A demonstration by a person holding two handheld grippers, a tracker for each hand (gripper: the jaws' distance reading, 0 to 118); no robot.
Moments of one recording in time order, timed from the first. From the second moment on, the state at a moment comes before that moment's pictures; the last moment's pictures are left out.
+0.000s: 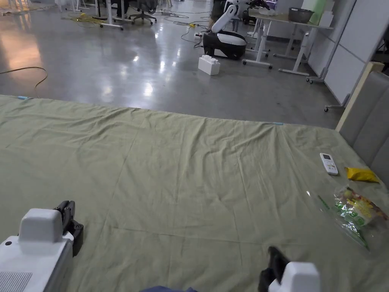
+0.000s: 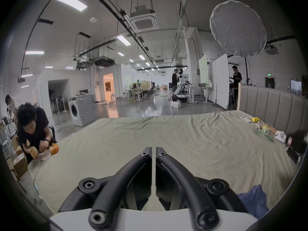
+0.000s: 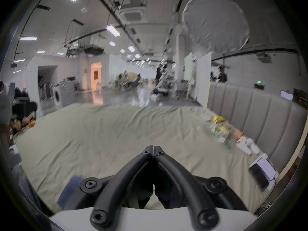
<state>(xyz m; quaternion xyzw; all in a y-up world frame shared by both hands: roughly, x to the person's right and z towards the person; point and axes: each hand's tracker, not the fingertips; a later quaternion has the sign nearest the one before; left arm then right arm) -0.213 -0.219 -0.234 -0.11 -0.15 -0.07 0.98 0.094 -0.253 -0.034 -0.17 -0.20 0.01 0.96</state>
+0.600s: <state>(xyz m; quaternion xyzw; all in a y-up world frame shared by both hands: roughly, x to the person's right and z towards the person) -0.219 -0.308 -0.211 -0.35 -0.26 0.03 0.90 0.033 -0.388 -0.052 -0.30 -0.18 0.03 0.94</state>
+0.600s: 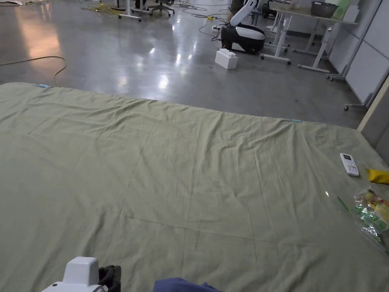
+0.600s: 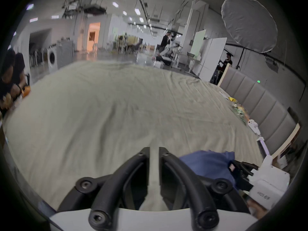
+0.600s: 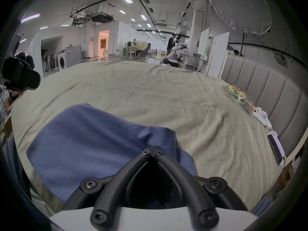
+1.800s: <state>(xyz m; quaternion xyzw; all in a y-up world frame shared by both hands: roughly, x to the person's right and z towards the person) -0.176 -0.436 -0.259 -0.56 -0.45 0.33 0.61 0.047 -0.396 -0.040 -0.29 -0.20 0.02 0.94</state>
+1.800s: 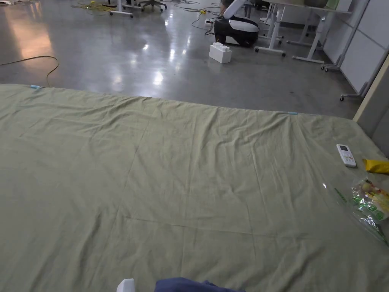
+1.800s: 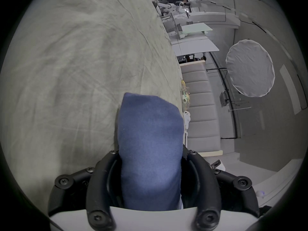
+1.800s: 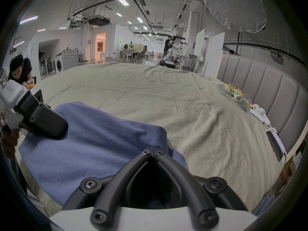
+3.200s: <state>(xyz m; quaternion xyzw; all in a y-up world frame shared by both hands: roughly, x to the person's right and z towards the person) -0.465 -0.293 -0.401 -0.53 -0.35 0.19 0.74 0.144 -0.208 -0.115 -0.13 -0.24 0.05 0.96</state>
